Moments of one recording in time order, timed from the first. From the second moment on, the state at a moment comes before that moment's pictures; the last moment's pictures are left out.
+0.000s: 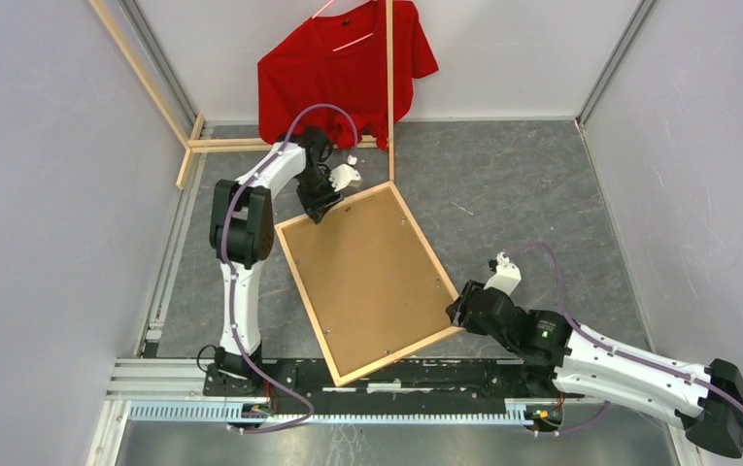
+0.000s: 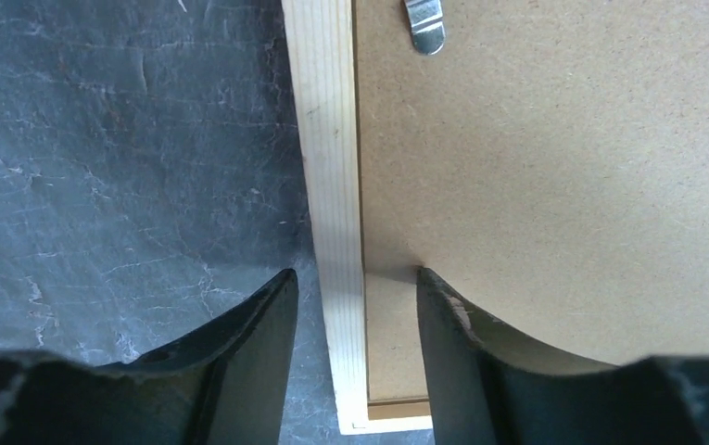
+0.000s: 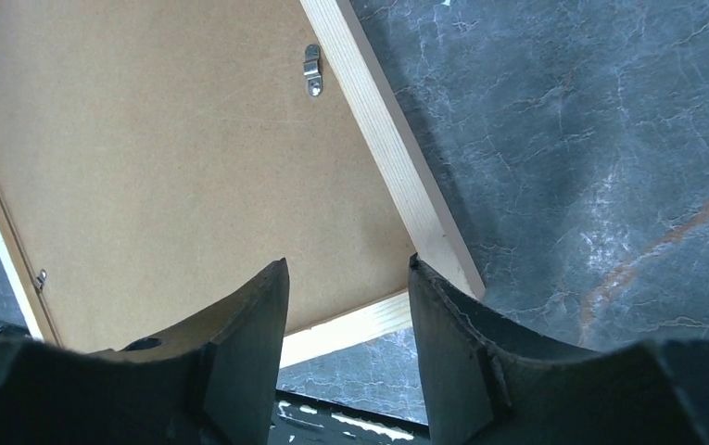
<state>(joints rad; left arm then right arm) -0.26 2.23 1.83 -1.05 0.19 0.90 1.06 0.64 0.33 -0.54 0.47 1.11</state>
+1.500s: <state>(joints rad) -0.06 1.91 1.47 -0.93 0.07 0.84 1.06 0.58 0.30 -0.54 0.47 1.13</state>
